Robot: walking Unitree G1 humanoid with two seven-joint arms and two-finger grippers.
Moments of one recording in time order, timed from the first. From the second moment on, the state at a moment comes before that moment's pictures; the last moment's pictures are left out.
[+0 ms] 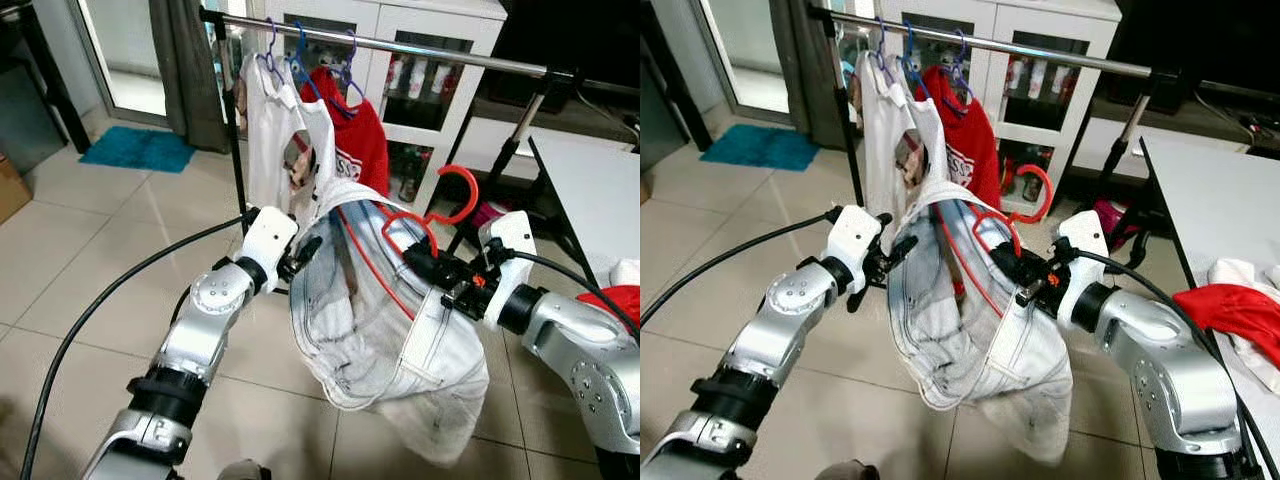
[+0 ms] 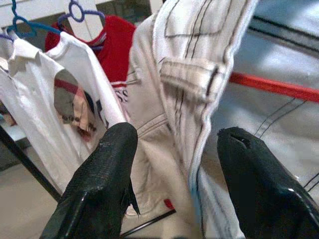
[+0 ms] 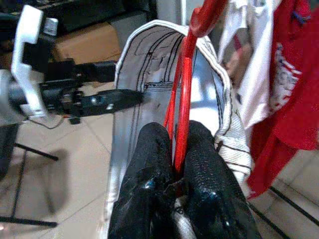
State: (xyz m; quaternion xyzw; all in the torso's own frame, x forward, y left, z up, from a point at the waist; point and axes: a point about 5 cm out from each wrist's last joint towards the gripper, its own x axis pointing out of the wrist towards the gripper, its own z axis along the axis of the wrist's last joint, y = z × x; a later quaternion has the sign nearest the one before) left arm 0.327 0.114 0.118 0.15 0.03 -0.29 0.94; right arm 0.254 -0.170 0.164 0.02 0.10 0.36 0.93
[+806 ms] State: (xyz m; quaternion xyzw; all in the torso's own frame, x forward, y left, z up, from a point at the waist) left arm 0.331 0.108 0.121 0.13 0.01 -0.33 0.94; right arm 0.252 -0.169 0.166 0.03 0.10 0.38 0.92
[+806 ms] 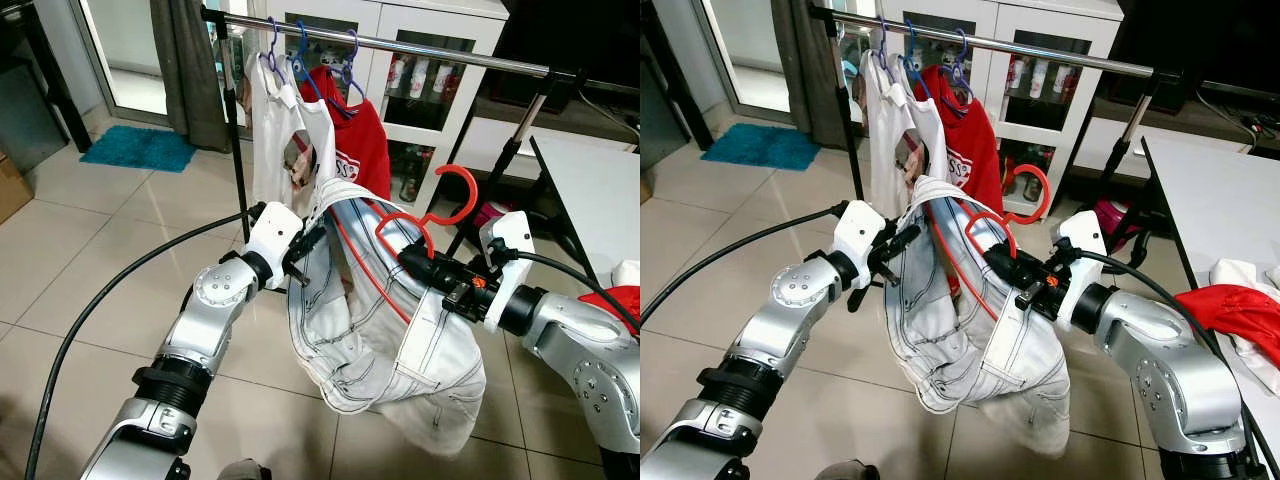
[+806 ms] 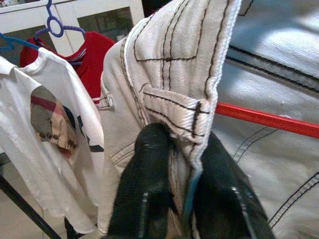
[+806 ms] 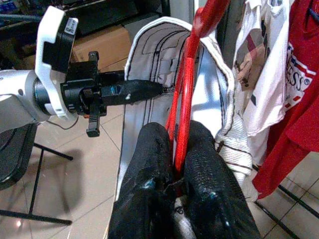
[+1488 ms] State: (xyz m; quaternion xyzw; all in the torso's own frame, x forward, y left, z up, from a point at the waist) left arm 0.332 0.114 0.122 0.12 0.02 -0.32 0.94; right arm 0.247 -0.163 0.165 0.01 0.12 0.41 0.90
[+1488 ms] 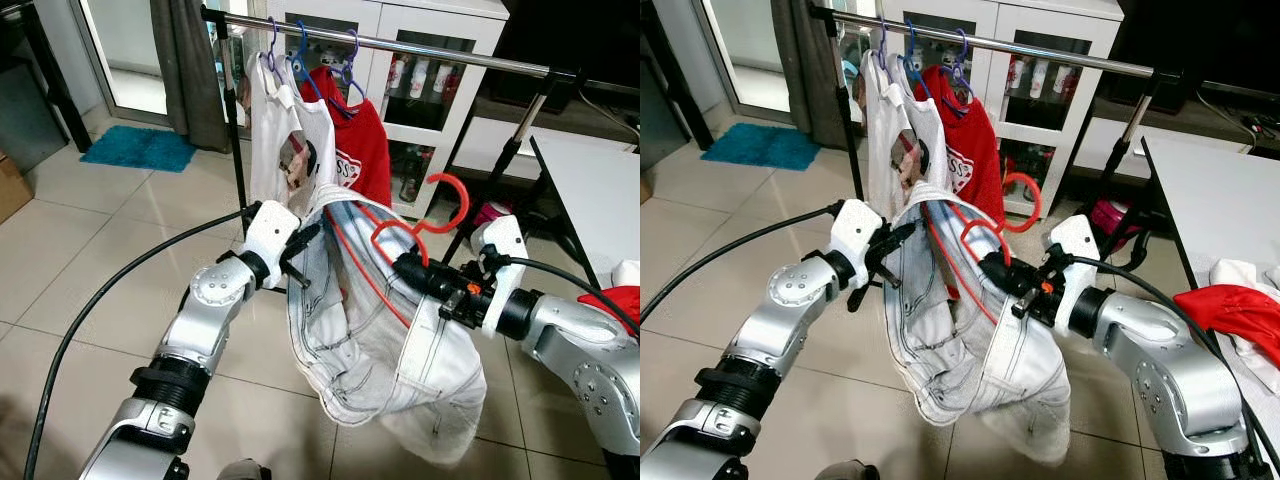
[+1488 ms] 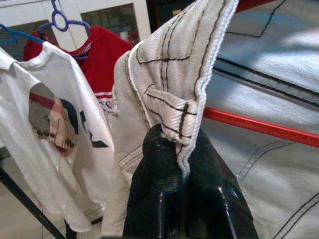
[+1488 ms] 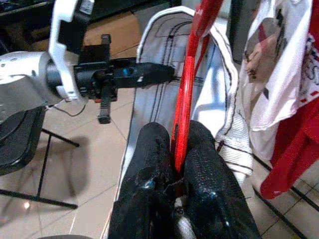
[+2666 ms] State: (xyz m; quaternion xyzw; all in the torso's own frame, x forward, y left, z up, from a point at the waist) left arm 0.347 0.184 0.188 0.07 0.02 -0.33 0.94; right arm 0.225 -0.152 0.158 -0.05 0.12 0.50 0.85
